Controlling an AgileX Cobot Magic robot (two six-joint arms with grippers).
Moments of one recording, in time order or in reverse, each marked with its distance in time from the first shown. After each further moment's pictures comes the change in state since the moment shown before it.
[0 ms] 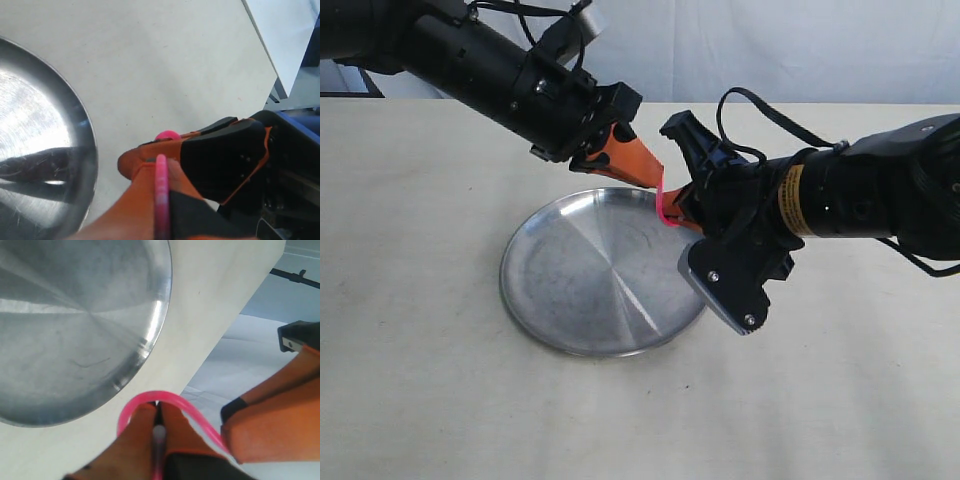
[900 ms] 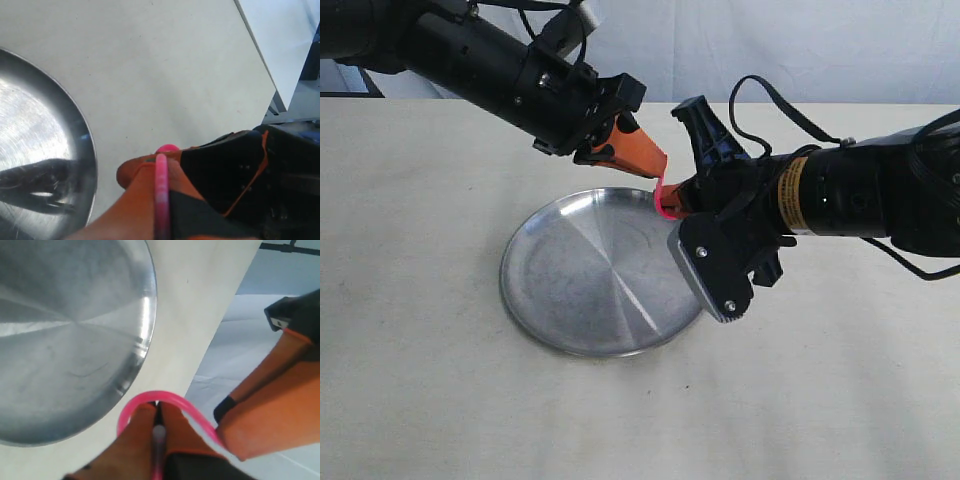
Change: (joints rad) left arm -0.004 0.000 0.000 -0.028 -0.037 0.007; right arm 0.000 0.000 0.003 0.204 0.002 -0.011
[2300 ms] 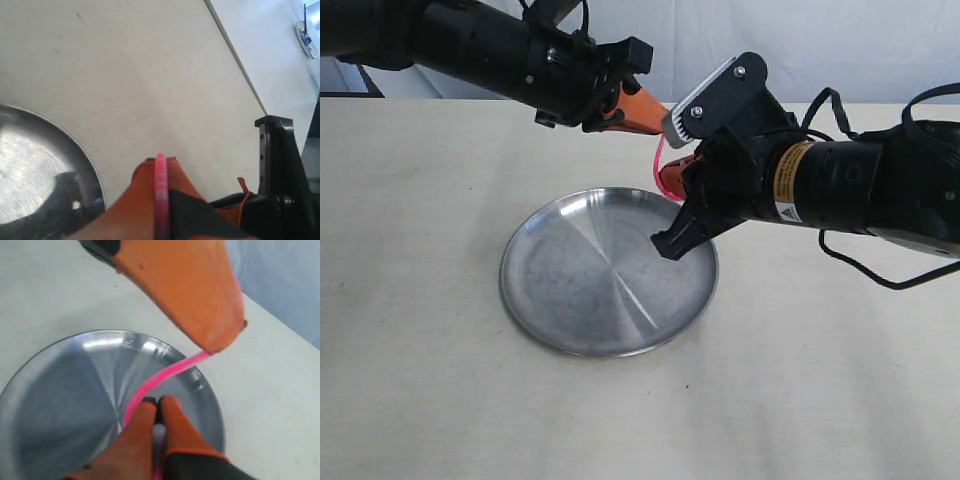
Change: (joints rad) left arm 0.000 0.000 -0.005 -0.104 -0.169 0.026; right arm 0.013 0.003 0.003 0.561 0.048 0.921
